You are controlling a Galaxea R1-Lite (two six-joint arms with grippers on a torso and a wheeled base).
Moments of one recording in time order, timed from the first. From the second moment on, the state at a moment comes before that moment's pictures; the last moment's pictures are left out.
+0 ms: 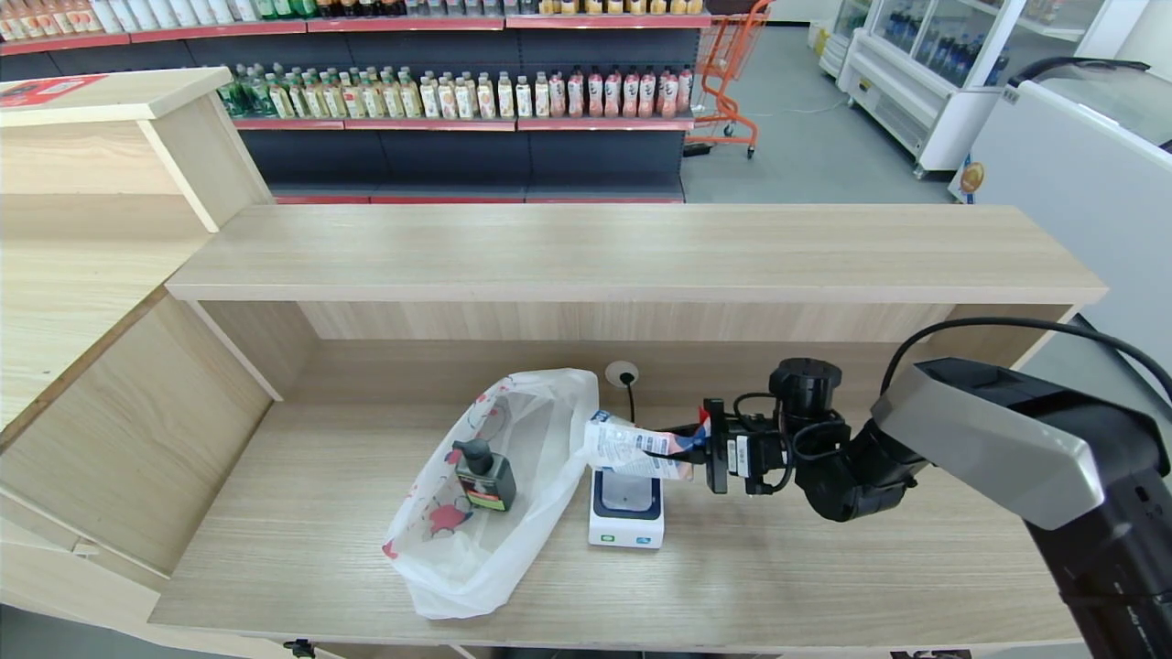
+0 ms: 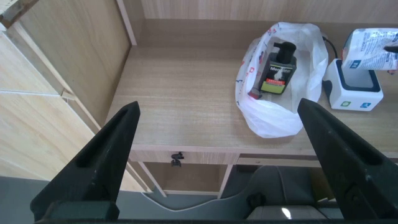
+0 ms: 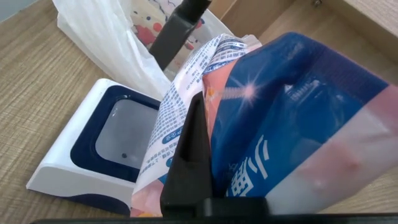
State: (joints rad) left arm 0.00 0.00 0.00 0.00 0.00 0.00; right arm 0.29 2.52 -1.24 -1.12 1.22 -1.17
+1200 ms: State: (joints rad) left arm 0.00 0.00 0.00 0.00 0.00 0.00; right arm 0.09 2.19 -0.97 -1.12 1.21 -0.64
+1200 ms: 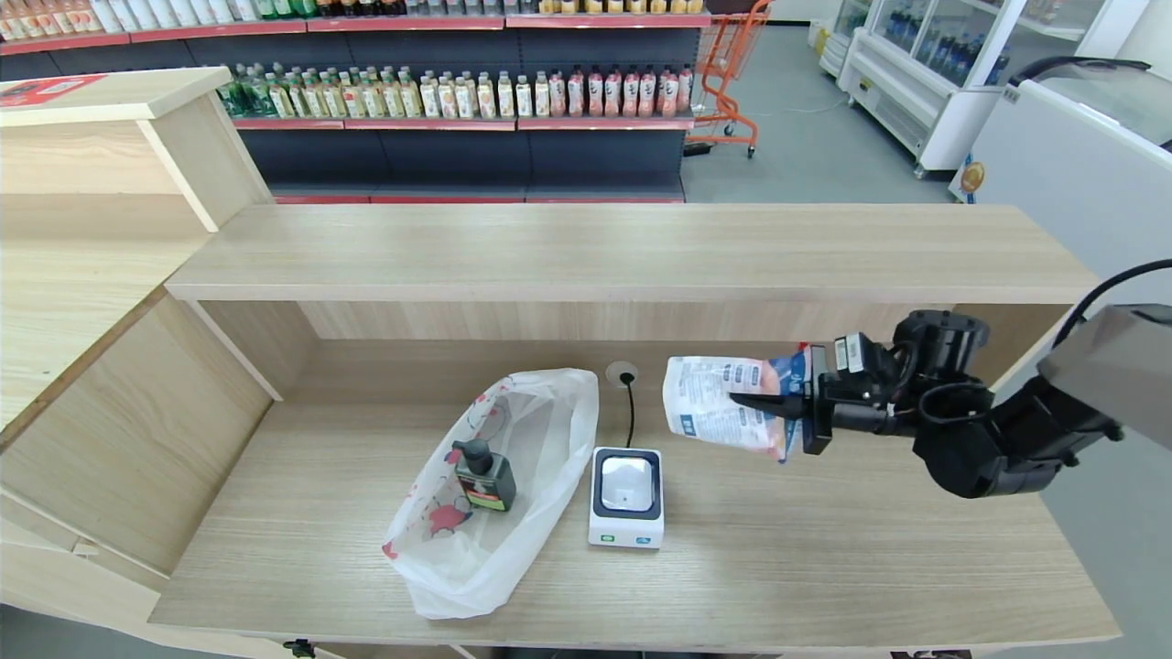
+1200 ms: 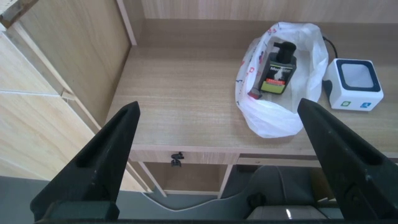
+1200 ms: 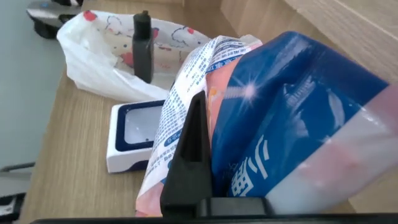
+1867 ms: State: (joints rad) left arm 0.00 0.00 0.00 0.00 0.00 0.00; right arm 0.14 1.61 -0.66 -0.57 0.68 0.22
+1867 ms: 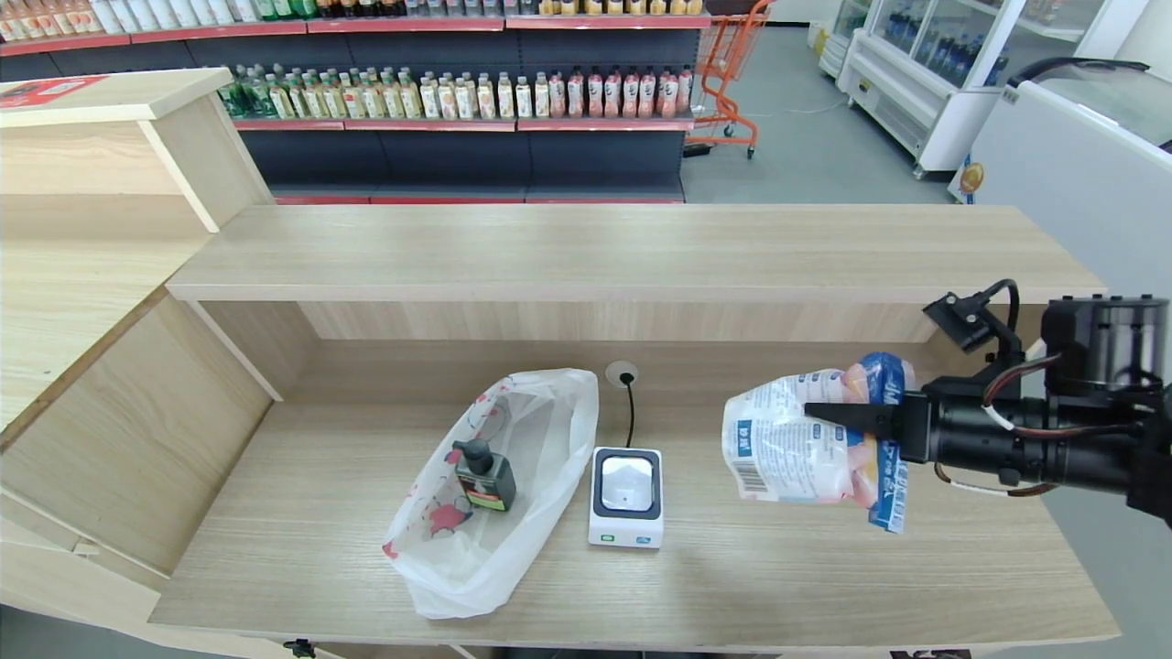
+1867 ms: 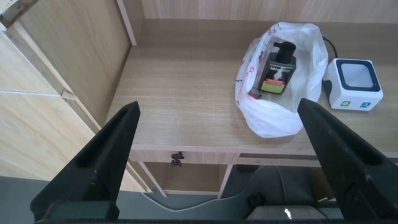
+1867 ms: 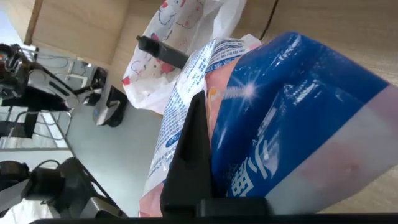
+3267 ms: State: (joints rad) left arm 0.00 0.00 0.00 0.00 0.00 0.00; right arm 0.12 1.36 -0.66 -0.27 0.63 0.25
